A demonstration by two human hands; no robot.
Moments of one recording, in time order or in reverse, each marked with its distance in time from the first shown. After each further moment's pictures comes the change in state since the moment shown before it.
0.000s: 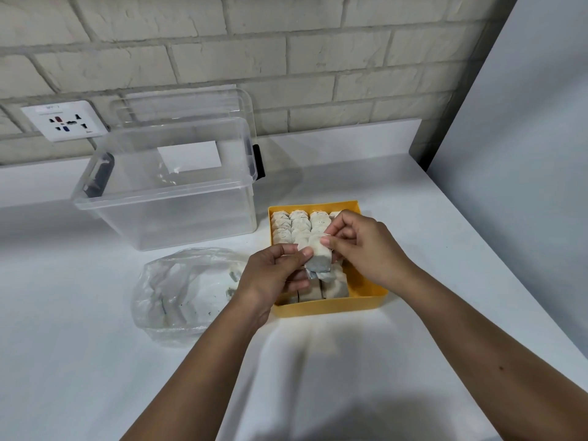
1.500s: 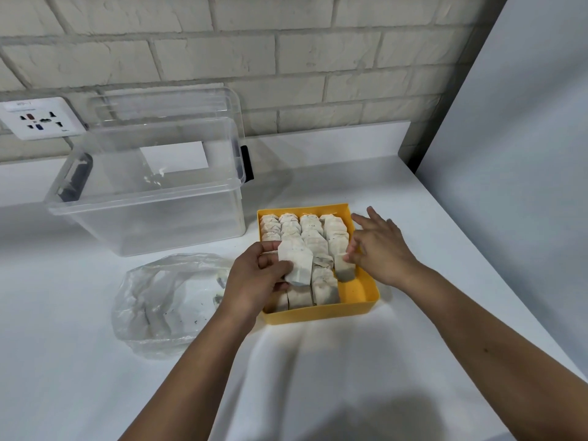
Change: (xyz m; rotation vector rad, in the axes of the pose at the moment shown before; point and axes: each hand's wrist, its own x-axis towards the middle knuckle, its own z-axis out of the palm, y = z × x) left_hand 0.011 -0.004 -0.006 0.138 0.077 0.115; right_hand 0.020 0.047 -0.028 -0.849 -0.134 0.119
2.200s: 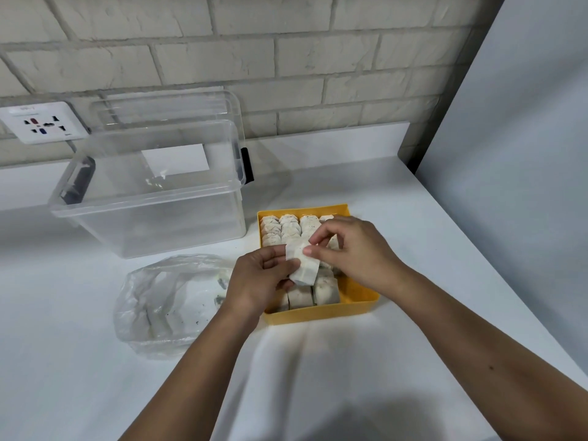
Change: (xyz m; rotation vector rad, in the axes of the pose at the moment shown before) left_hand -0.006 0.006 0.006 -0.052 -0.044 -0.018; right_hand -0.021 -0.049 -0.020 0.525 0.219 -0.223
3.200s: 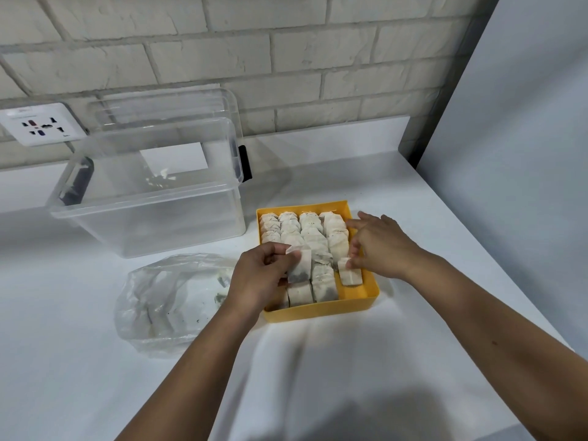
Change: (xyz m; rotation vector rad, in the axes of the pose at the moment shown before) left_hand 0.004 -0.001 0.002 0.194 0.074 0.014; right_hand 0.009 0.046 -0.018 -0.584 -0.378 0.141
